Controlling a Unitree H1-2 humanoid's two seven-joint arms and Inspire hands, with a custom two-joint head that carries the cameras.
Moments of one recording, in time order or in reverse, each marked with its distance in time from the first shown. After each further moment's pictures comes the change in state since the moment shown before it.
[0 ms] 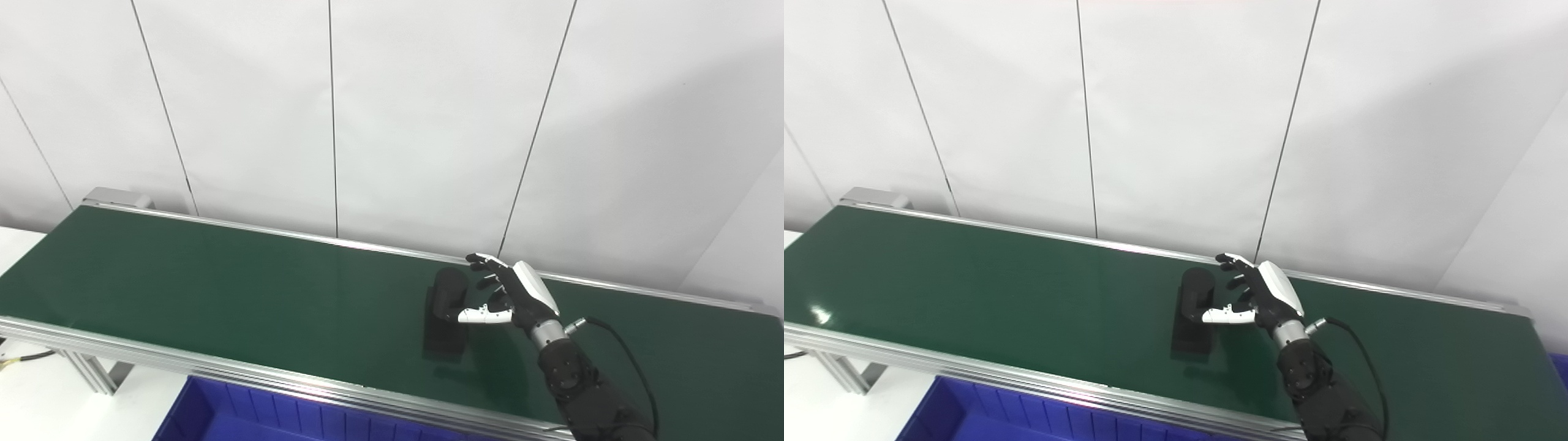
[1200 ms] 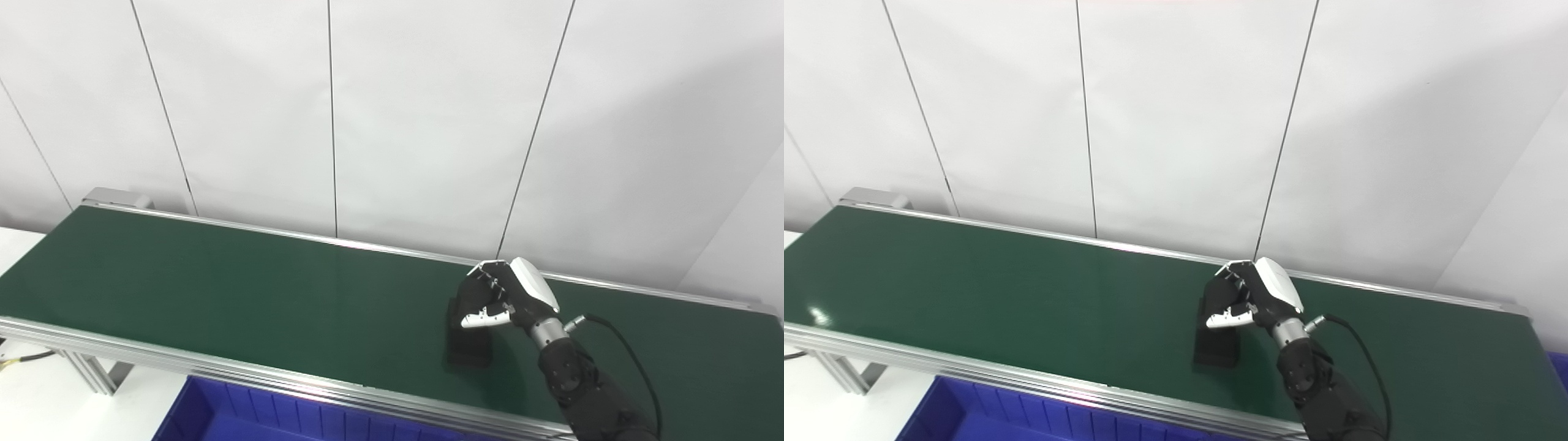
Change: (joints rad) left arm 0.000 0.000 0.013 0.002 -0.001 0.000 -0.029; right arm 0.031 -0.029 0.047 -0.085 -0.067 -0.001 -0.034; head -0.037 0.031
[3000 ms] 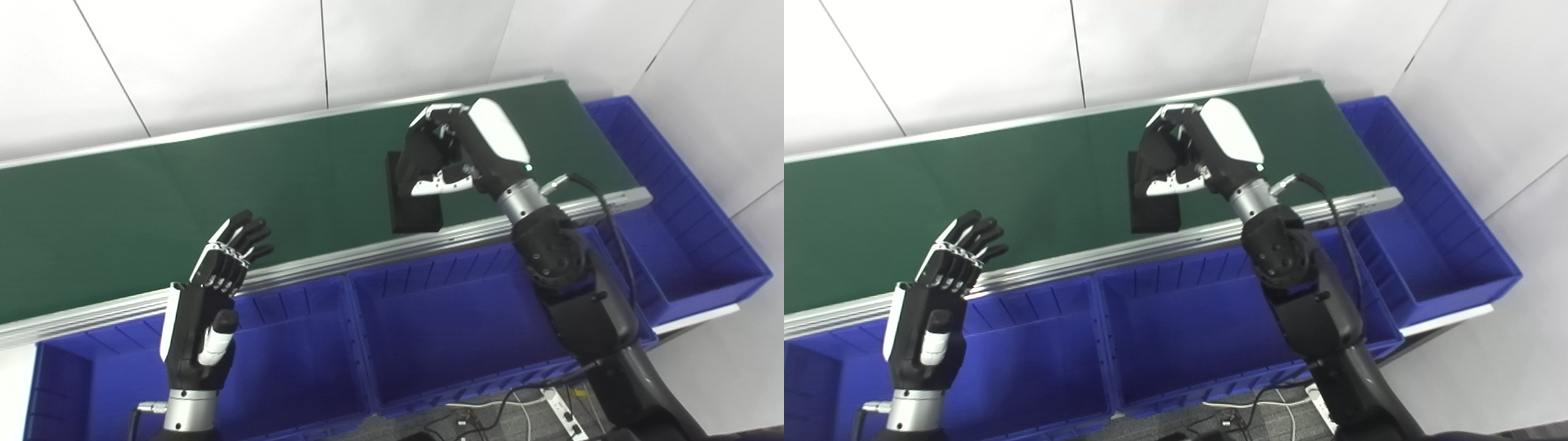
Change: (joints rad) left arm 0.239 0.052 0.609 -0.600 -0.267 0.005 -0.675; right arm 0.639 -0.156 -0.310 -1.328 -0.058 0.460 0.282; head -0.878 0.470
